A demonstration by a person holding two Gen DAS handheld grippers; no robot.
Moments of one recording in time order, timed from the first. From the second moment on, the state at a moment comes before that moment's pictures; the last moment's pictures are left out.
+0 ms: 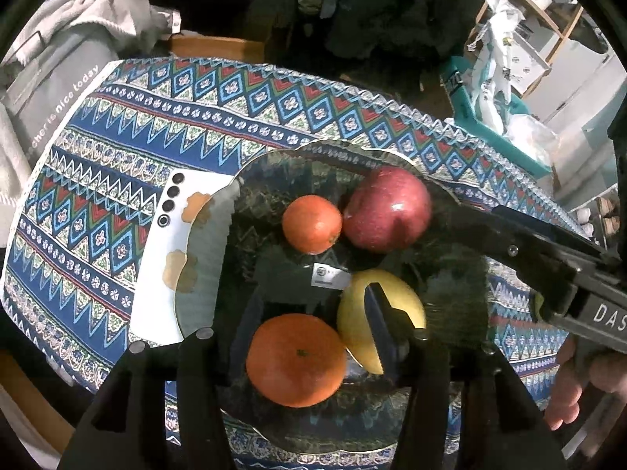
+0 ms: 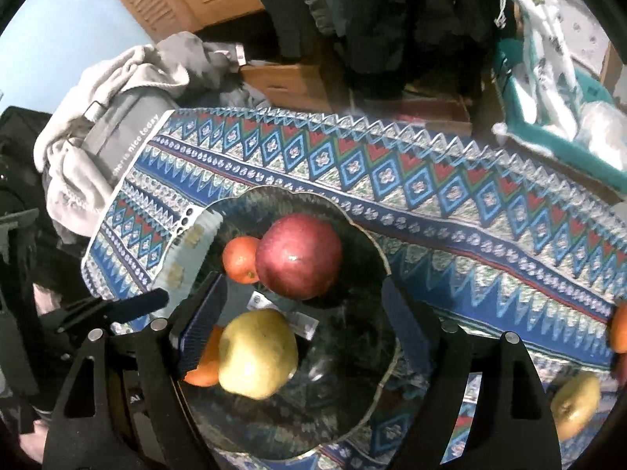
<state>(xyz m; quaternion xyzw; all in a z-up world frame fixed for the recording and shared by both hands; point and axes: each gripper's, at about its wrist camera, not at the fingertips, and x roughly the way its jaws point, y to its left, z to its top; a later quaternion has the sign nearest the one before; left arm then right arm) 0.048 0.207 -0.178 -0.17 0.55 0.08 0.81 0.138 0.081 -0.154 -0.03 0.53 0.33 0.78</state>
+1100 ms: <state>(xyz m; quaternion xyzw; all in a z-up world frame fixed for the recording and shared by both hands) 0.030 0.110 -0.098 -0.09 0.50 0.01 0.86 0.088 -0.051 -0.071 -0.06 0.47 0.25 0.85</state>
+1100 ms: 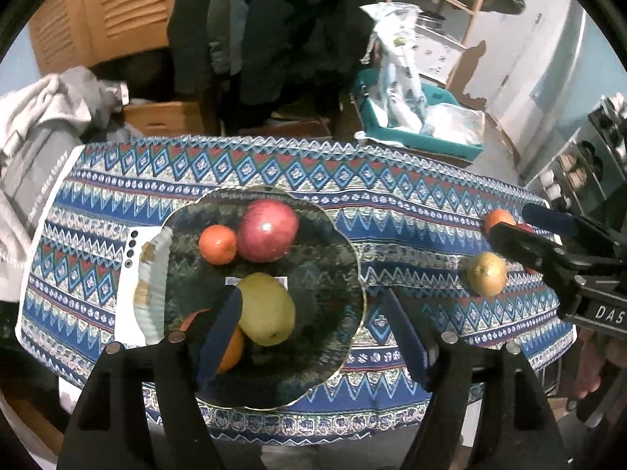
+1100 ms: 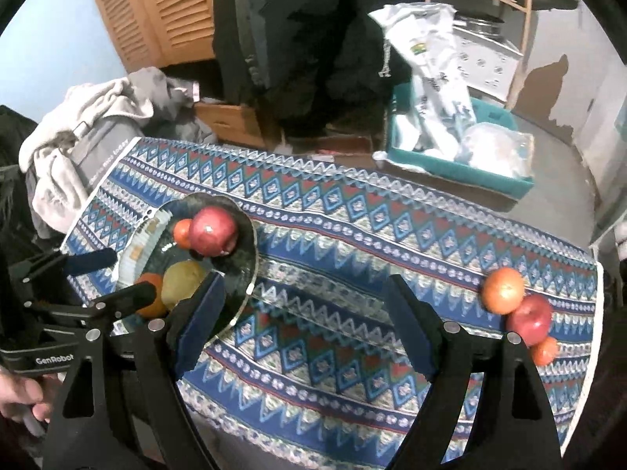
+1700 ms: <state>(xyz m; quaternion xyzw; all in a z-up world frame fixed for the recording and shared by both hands) 0.021 0.037 -0.075 -0.02 0.49 -0.04 0.87 0.056 -0.136 -0.062 -0.04 0.46 0.23 0.86</state>
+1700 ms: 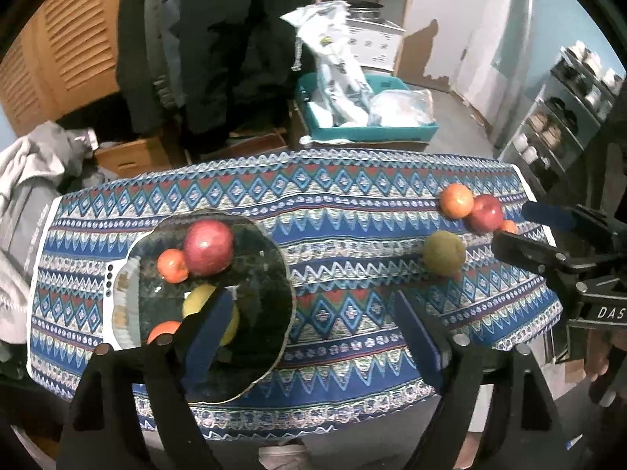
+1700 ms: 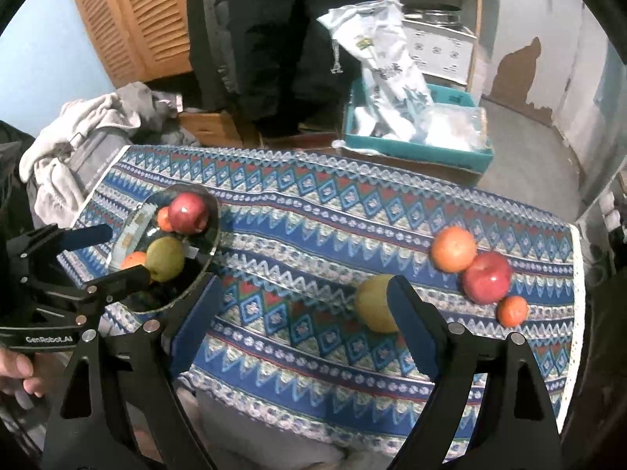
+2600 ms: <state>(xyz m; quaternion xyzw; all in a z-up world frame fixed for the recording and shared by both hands) 0.045 -0.077 -0.097 0.02 0.52 -0.13 0.84 0.057 -0.267 -0.091 0.00 0.48 0.12 0.87</state>
